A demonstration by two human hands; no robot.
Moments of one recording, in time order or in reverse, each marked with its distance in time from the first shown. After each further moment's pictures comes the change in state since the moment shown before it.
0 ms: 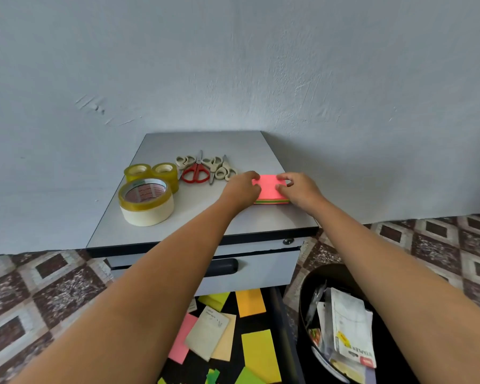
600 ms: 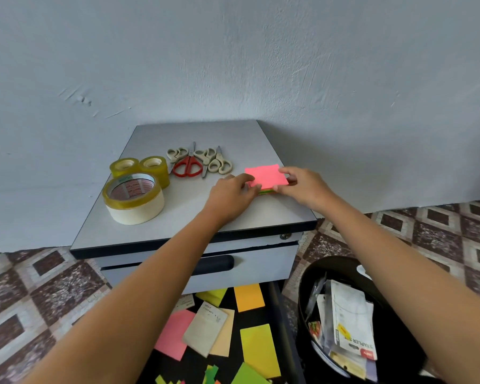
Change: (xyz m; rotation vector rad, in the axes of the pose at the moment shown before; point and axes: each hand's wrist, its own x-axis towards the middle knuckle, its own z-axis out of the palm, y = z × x) left_hand -0.012 -0.026 0.016 0.019 0.047 0.074; right_hand -0.001 0.022 -0.007 -0.033 -0.061 -0.071
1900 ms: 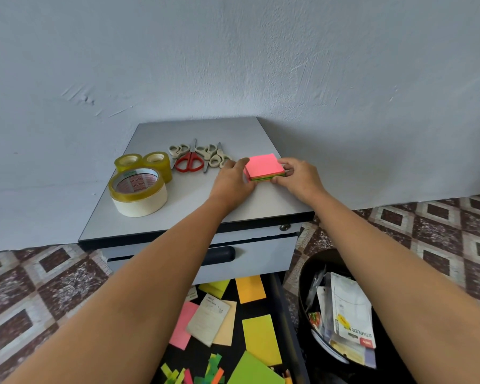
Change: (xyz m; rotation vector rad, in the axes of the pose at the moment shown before) left_hand 0.003 0.010 -0.004 -0.025 0.024 -0.023; right_hand 0.002 -0.005 0.012 0.094 0.171 0.030
